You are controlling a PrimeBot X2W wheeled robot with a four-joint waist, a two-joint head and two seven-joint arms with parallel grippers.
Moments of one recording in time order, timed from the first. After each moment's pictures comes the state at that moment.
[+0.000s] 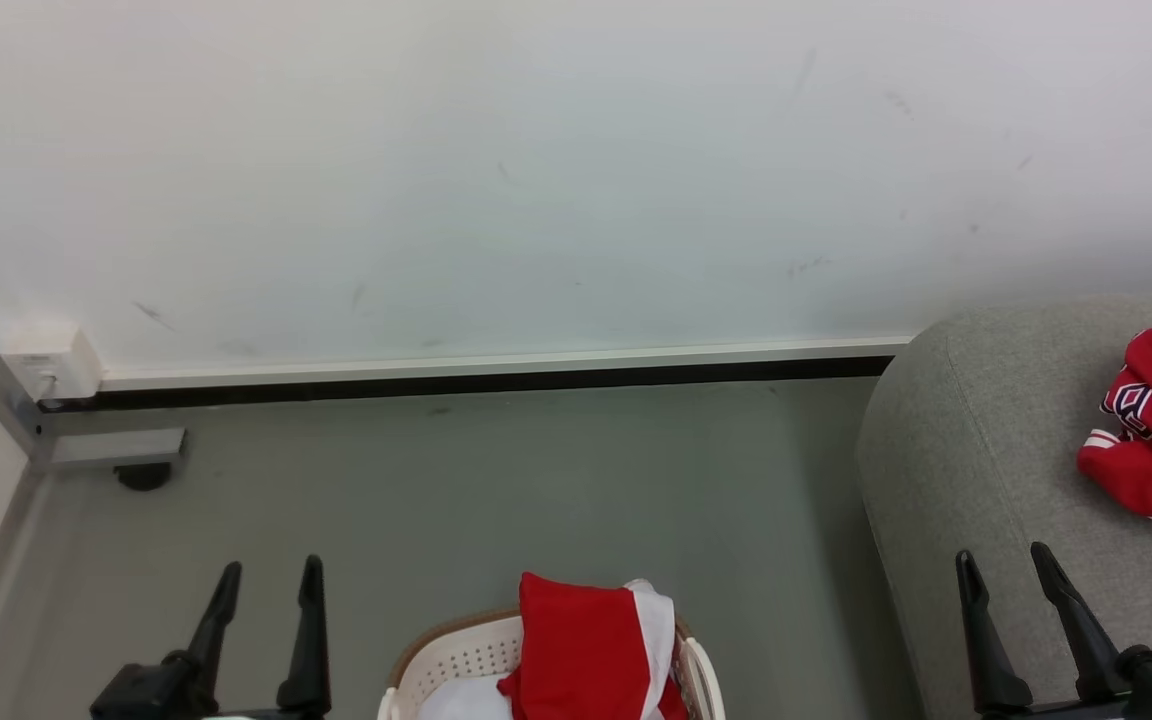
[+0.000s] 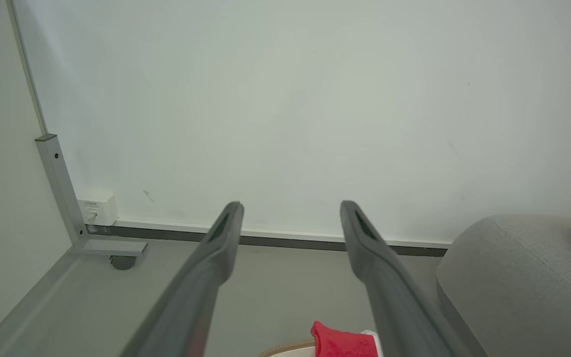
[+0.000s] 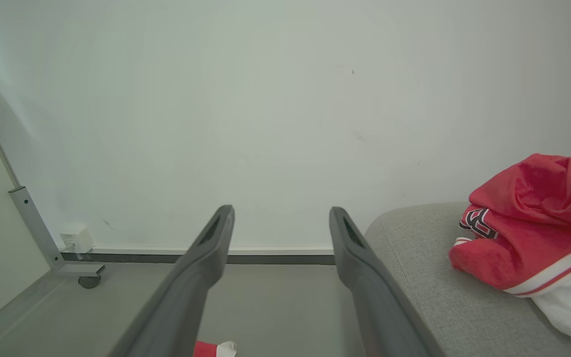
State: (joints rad) left arm 0.02 0.21 -0.17 0.09 -0.35 0.11 -0.26; right arm -0.01 -0.13 0.09 0.17 0.33 0.13 -0.26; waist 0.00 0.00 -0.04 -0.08
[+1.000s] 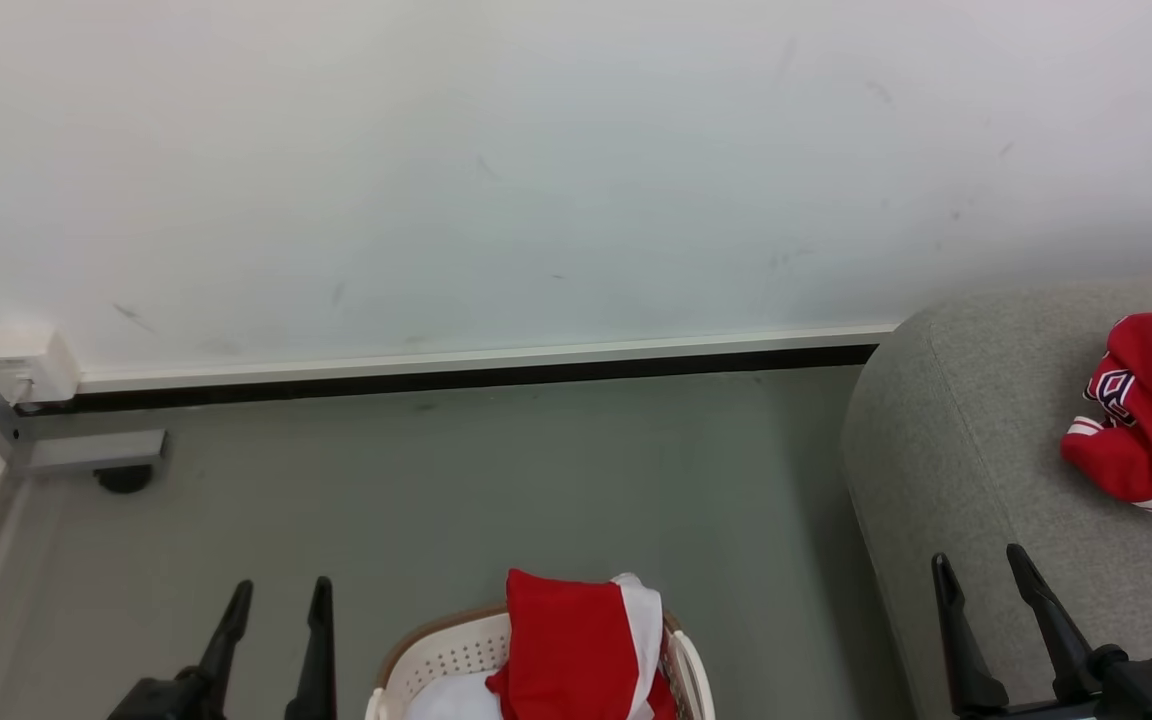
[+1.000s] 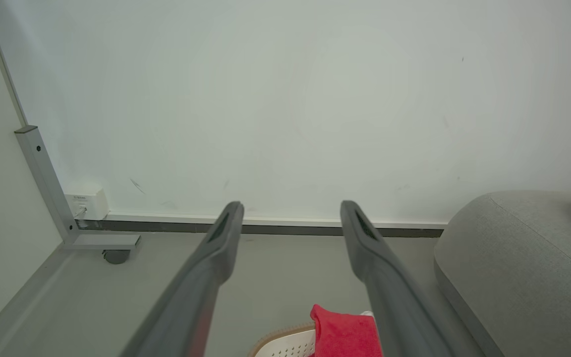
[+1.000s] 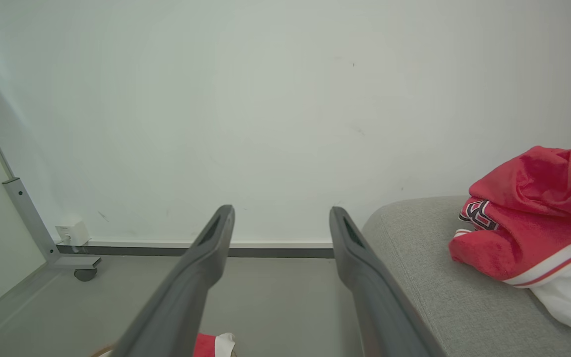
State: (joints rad) left arm 0.02 0.07 0.00 0.17 -0.15 -0.08 -0.26; right arm -0.02 -0.09 0.10 0.19 0.27 0.13 -0.26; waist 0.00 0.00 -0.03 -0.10
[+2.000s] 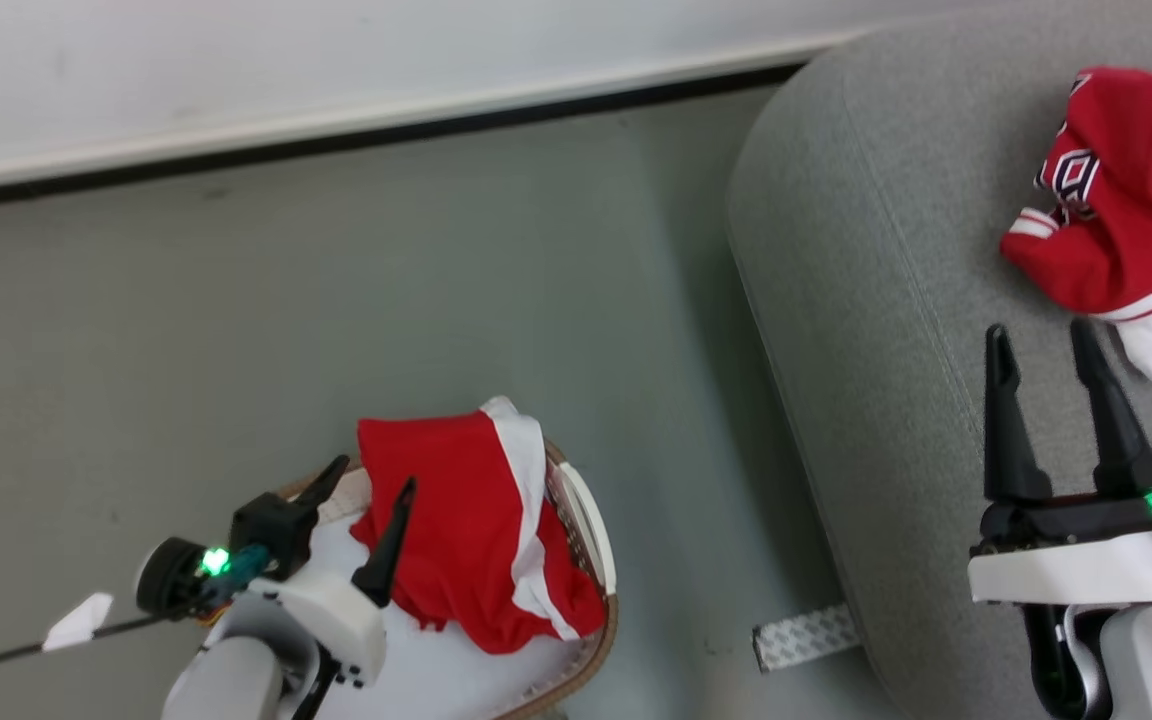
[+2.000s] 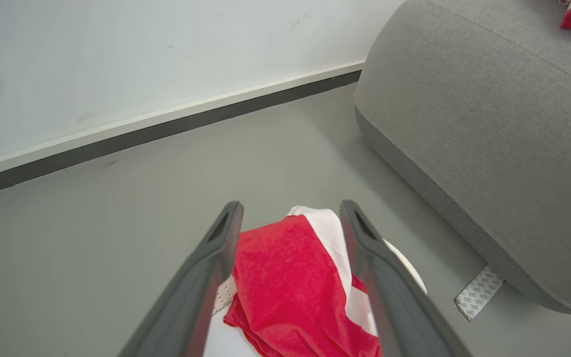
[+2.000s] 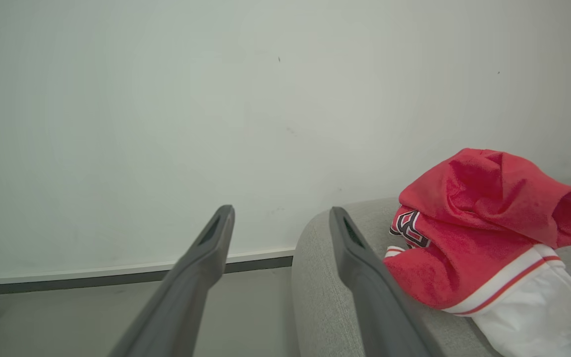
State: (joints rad) left arm -0.40 0.20 -0.26 0.61 -0.12 -0.13 -0.26; right arm -0.29 -0.05 0.04 0.13 0.30 0.13 -0.26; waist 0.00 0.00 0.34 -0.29
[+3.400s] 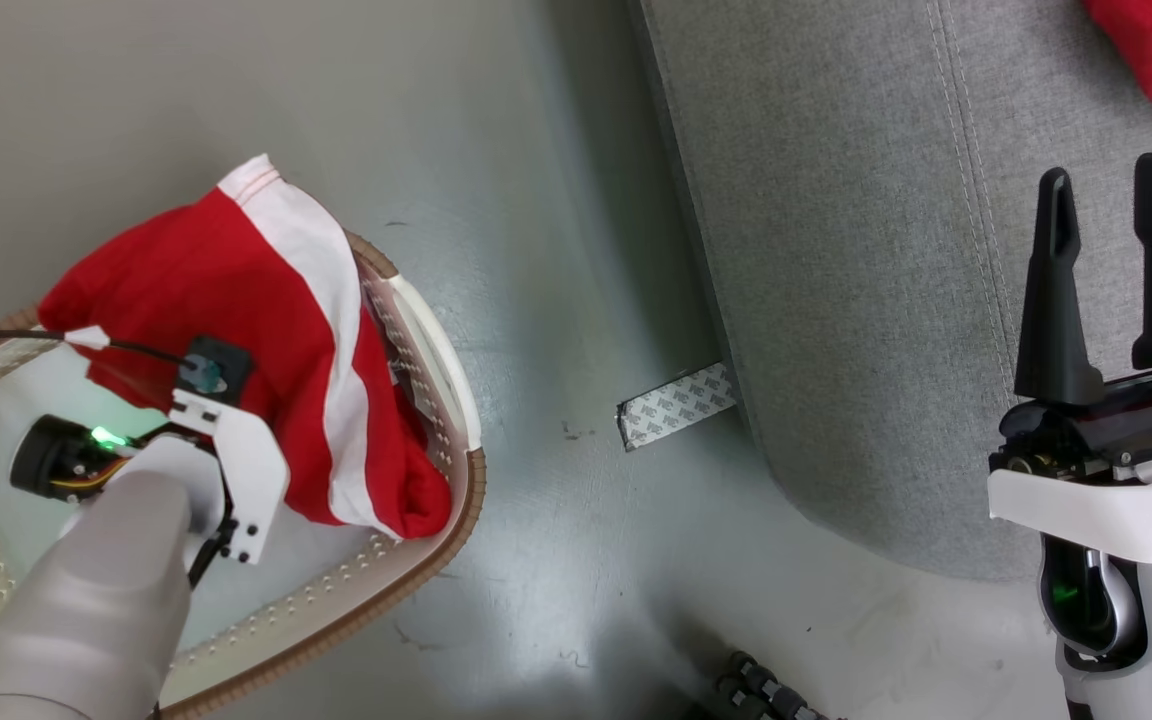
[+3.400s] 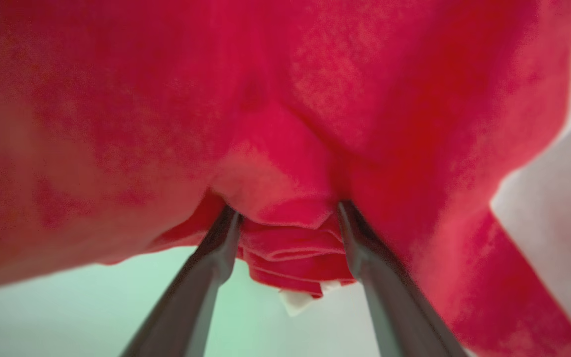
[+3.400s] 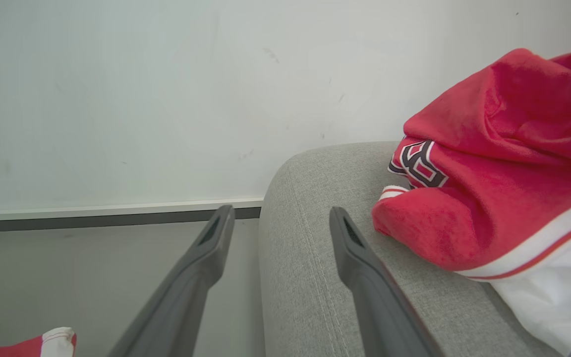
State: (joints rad) left arm -0.93 0.32 -0.74 1.23 -0.35 -0.13 0.09; right arm -0.41 -0.05 0.08 -0.10 0.40 0.13 -0.26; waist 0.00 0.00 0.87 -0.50
